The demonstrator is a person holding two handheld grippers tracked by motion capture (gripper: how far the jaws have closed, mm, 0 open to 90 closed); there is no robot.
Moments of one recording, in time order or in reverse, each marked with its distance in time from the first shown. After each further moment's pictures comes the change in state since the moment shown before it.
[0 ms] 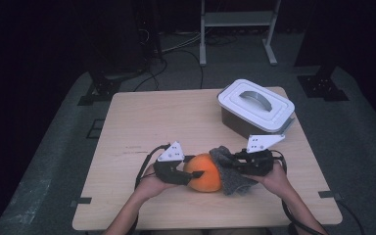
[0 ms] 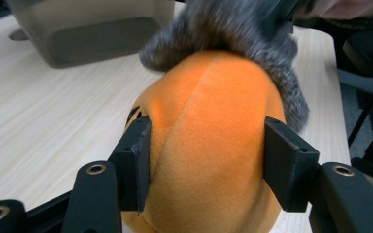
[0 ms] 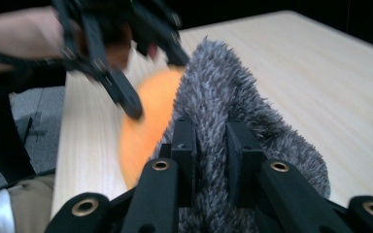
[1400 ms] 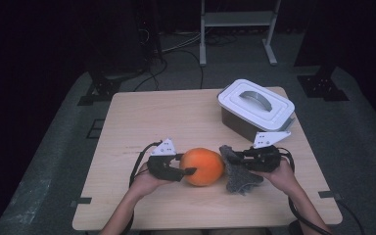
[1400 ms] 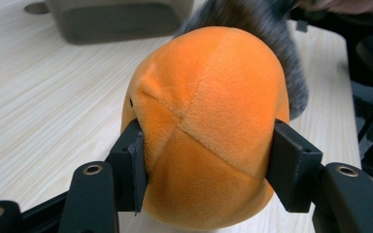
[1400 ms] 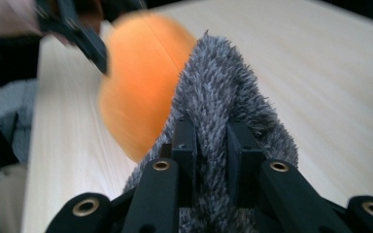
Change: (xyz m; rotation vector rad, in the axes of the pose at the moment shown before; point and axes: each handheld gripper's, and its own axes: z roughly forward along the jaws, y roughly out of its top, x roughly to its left) left arm 0.021 -0.012 -0.008 0.023 -0.003 -0.093; right arm -0.017 -0.007 -0.016 0.026 -0.046 0.038
